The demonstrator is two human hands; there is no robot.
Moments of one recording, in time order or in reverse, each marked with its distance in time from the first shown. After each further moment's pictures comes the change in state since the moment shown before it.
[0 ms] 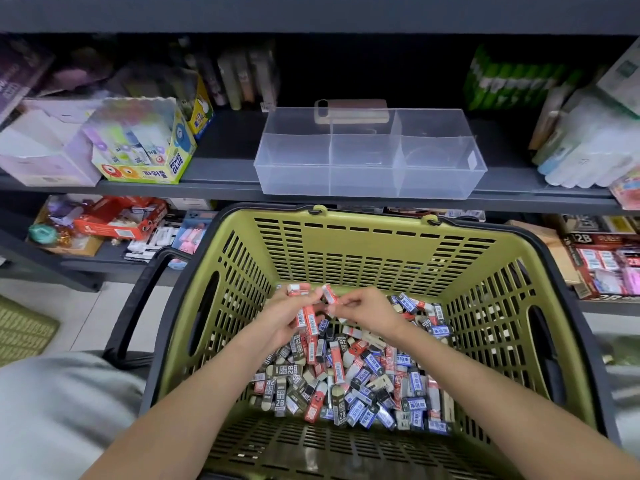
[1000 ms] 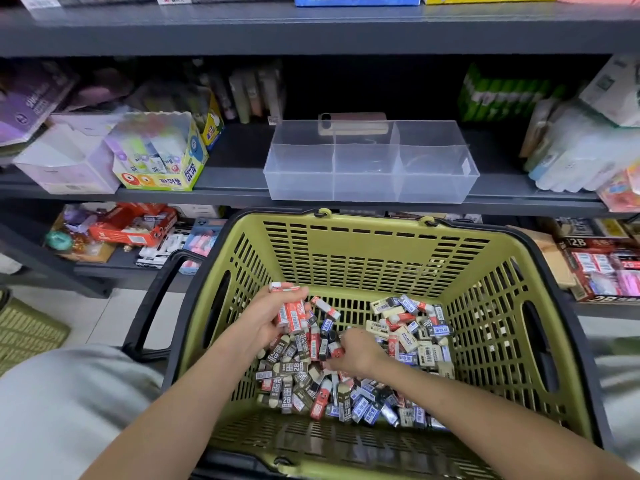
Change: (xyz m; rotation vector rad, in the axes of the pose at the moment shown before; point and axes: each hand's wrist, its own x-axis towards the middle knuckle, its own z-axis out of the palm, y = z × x) left_hand -0.027 0.017 -0.023 0.013 0.032 0.035; right_hand -0.023 0.020 0.048 -0.625 -0.139 0.111
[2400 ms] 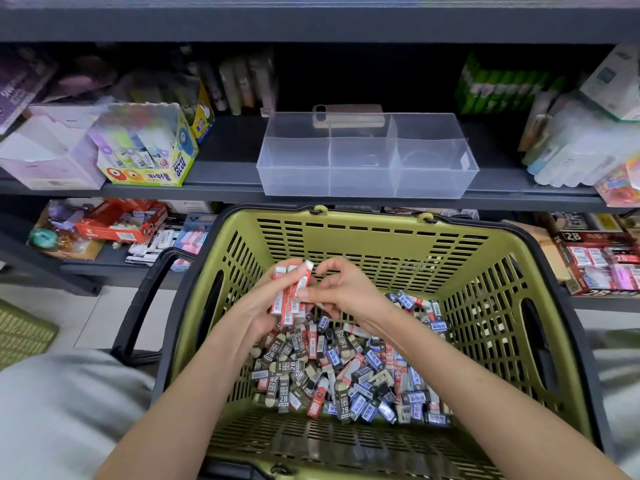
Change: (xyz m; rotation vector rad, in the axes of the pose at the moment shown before) left_hand -0.001 0.018 0.009 0.009 -0.170 0.051; right_hand -0.021 -0.055 -0.088 1.023 0.038 -0.206
